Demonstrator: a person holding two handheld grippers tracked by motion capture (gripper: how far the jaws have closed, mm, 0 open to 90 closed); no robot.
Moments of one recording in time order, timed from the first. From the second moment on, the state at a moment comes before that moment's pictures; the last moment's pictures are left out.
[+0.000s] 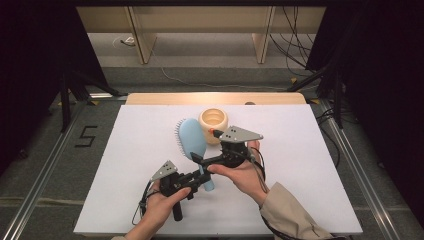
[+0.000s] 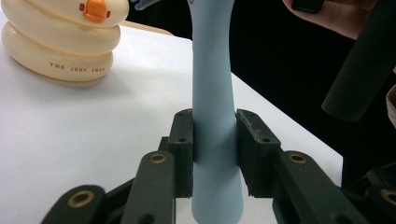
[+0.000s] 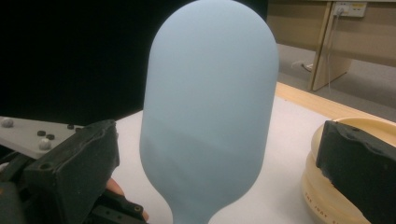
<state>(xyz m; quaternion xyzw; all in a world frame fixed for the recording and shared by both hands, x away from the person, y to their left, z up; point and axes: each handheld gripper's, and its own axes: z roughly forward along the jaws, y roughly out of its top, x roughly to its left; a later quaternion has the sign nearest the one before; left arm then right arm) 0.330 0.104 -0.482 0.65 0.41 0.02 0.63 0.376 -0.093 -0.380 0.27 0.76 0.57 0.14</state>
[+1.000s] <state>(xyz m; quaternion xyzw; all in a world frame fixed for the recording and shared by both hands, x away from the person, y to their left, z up) 0.329 0.103 -0.481 0.66 0.41 0.02 0.63 0.396 -0.068 -0.363 0.28 0.76 0.57 0.14</state>
